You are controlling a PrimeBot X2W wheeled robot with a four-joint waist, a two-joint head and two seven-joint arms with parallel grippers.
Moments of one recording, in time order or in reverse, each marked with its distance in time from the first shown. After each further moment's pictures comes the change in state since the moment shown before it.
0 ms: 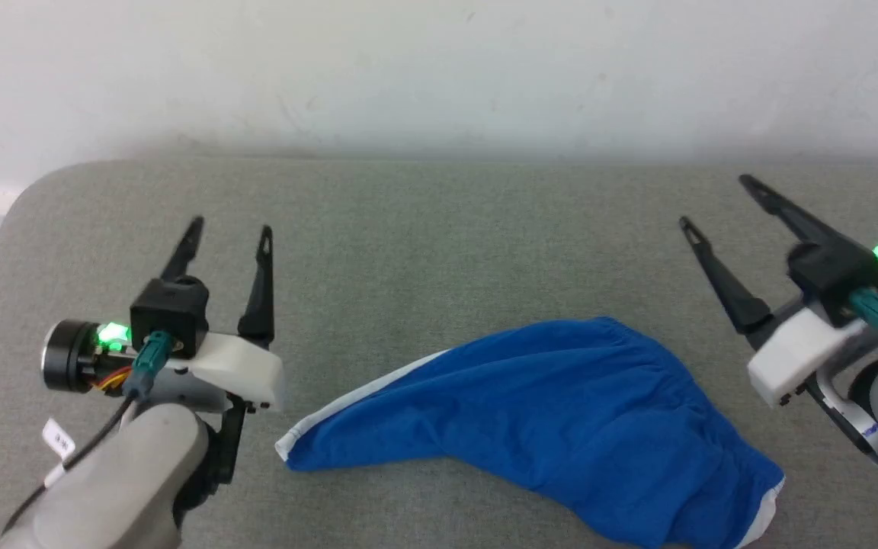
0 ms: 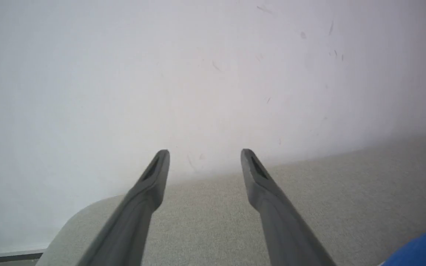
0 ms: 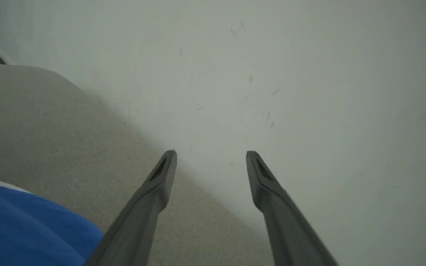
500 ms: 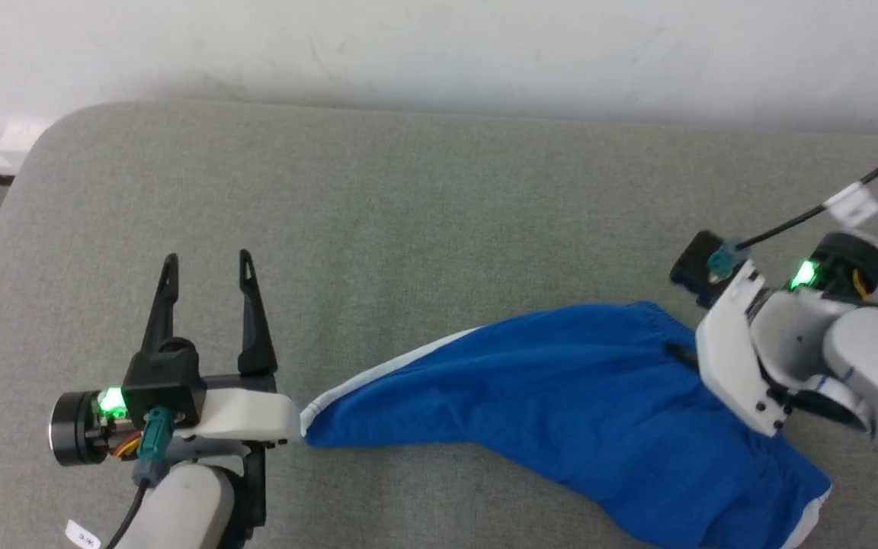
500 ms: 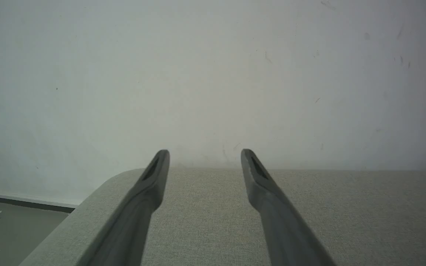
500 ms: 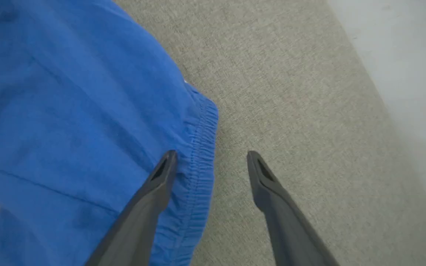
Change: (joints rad) left arm 0.310 -0.266 0.429 -0.130 0.369 0.015 0.000; right arm -0.463 -0.249 0.737 0.185 0.581 0.000 0.632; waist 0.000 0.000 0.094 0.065
